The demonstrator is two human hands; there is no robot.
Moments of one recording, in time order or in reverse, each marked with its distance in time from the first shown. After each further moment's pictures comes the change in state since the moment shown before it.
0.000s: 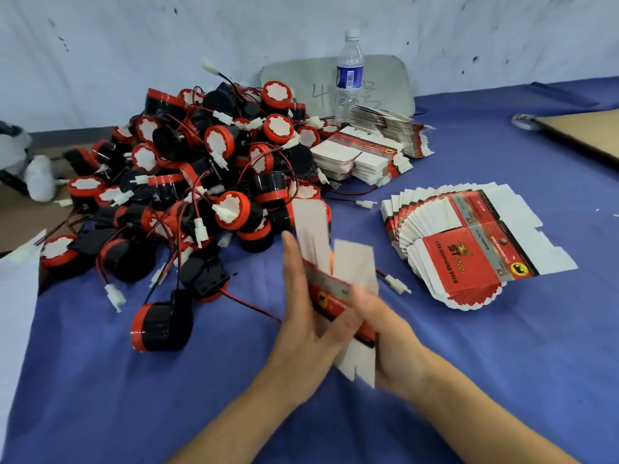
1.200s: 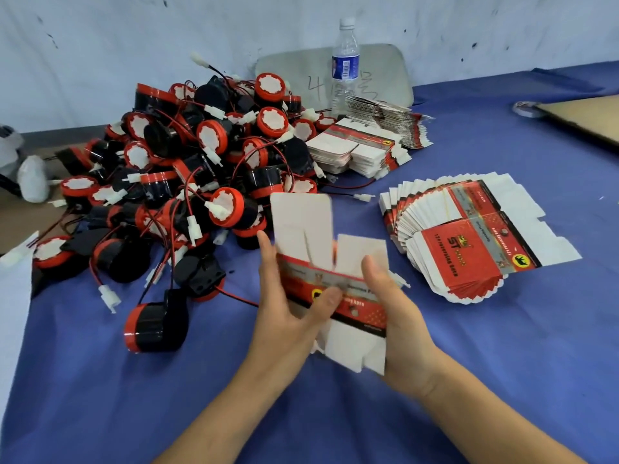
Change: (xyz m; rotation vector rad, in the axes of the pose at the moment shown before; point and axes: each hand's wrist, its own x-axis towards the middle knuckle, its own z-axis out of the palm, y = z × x) left_hand 0.009 -0.005 -0.014 -0.065 0.116 -0.013; right_hand -0.005 0.002 -0.013 0.216 0.067 -0.045
